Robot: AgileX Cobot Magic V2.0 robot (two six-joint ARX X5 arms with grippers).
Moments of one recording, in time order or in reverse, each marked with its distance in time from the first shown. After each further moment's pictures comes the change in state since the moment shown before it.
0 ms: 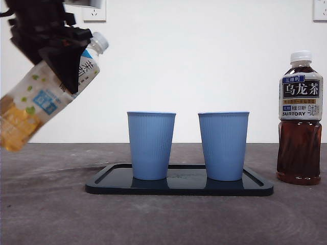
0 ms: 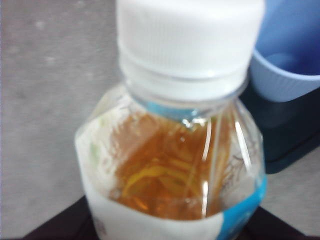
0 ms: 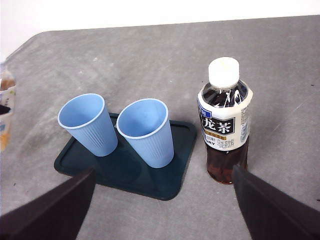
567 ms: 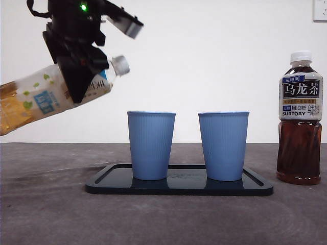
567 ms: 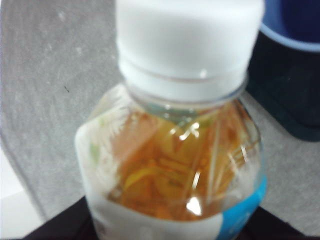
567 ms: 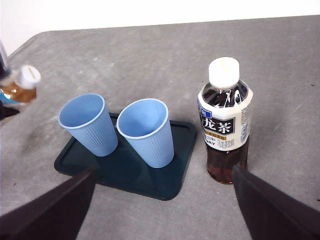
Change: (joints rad) left arm -0.151 0.257 0.220 -0.248 -0.306 0.052; right arm 0.000 0.000 0.000 0.000 0.000 0.000
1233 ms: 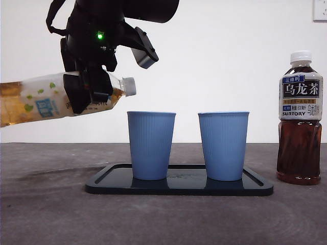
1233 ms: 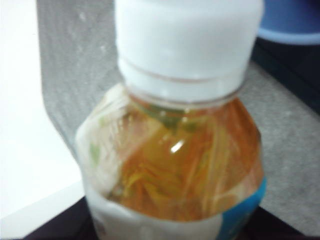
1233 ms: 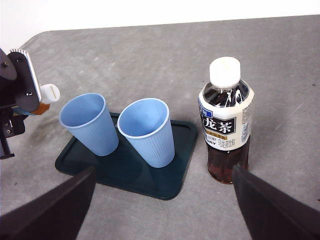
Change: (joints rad) left arm -0.079 0.117 0.005 -0.009 -0.234 0.037; right arm 0.000 0.000 0.000 -0.001 -0.003 0.000
